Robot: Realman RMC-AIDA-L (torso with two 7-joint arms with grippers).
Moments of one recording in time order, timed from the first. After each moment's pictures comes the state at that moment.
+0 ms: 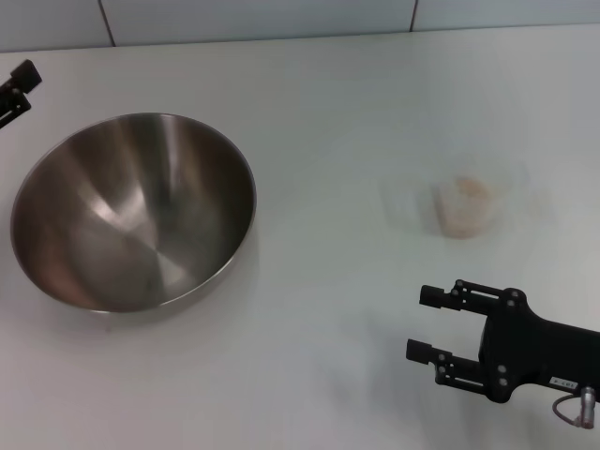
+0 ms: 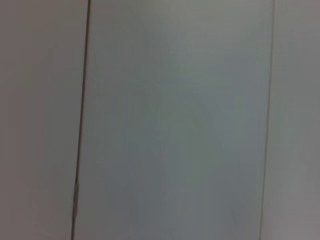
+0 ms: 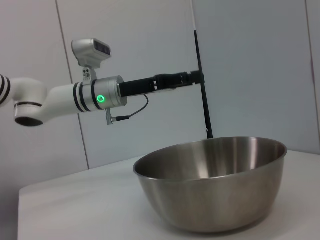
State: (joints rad) left arm -0.31 -2.07 0.64 0.71 1.45 1.41 -1.14; right arm 0.29 2.08 -0.55 -0.32 -2.00 -1.72 0.75
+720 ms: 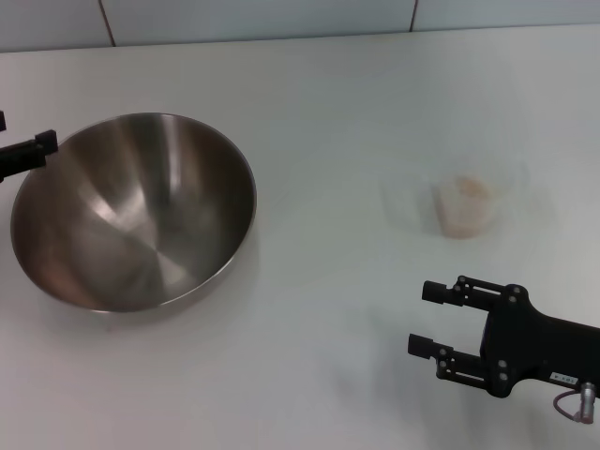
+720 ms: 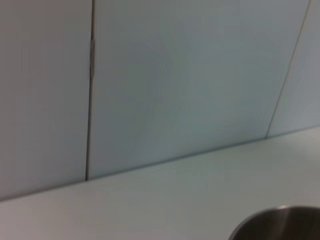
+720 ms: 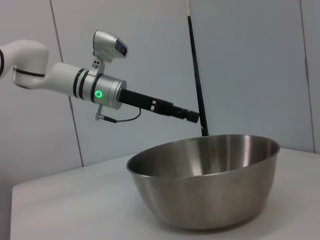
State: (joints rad) left arm -0.28 -2.06 0.81 1.08 1.92 1.23 -1.73; right arm 0.29 2.08 -0.55 -0.32 -2.00 -1.70 0.75
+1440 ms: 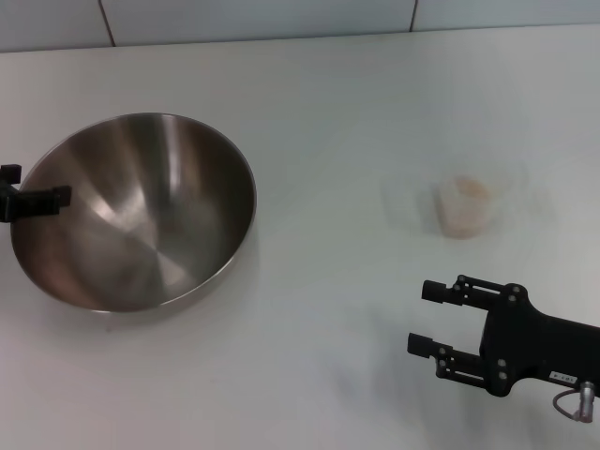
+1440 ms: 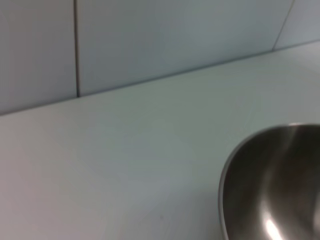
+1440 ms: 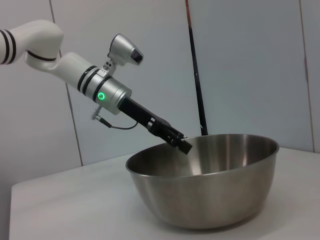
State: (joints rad) left arm -0.37 -2.07 0.82 1.14 2.27 1.31 -1.95; right arm 0.29 2.08 -0.55 -0.32 -2.00 -1.70 0.75
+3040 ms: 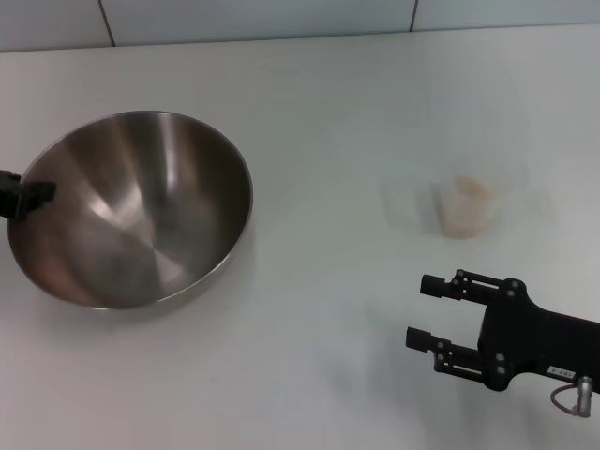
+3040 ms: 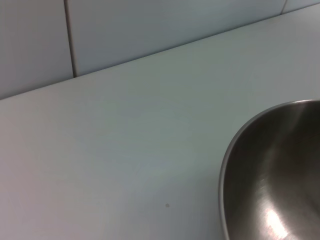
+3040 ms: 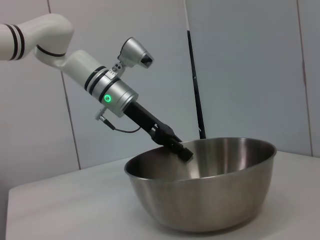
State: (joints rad) left arm -0.43 -2.07 0.83 1.14 2.41 1.31 -2.01; right arm 0.30 2.08 -0.53 -0.32 -2.00 -1.70 0.75
